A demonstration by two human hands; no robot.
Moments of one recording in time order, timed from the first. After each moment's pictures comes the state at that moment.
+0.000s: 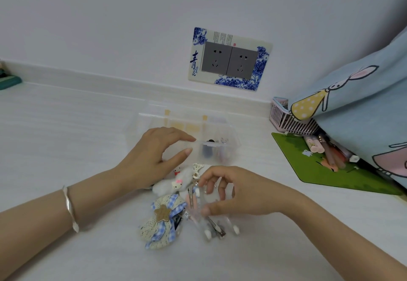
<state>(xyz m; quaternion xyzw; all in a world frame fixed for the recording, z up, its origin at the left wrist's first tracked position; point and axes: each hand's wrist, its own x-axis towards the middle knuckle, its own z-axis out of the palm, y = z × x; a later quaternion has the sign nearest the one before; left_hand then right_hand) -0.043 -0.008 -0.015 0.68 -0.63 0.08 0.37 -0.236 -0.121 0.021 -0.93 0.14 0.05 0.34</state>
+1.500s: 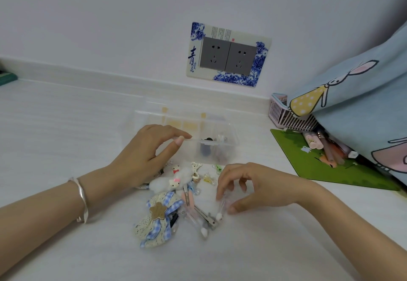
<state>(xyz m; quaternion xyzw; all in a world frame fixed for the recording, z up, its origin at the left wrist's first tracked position) -0.049 0.001 -0.011 0.68 -0.62 0.08 0.39 -0.253 -0.157 0.015 -0.95 0.06 0.07 0.31</state>
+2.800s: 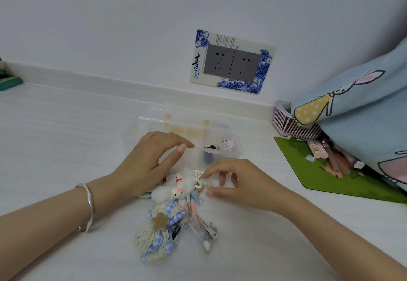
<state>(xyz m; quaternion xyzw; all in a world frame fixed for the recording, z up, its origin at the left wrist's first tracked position) -0.044 -0.004 -0.014 0.67 -0.63 0.09 0.39 -0.221 -0.154 -0.003 -0.95 0.10 -0.10 0.27</state>
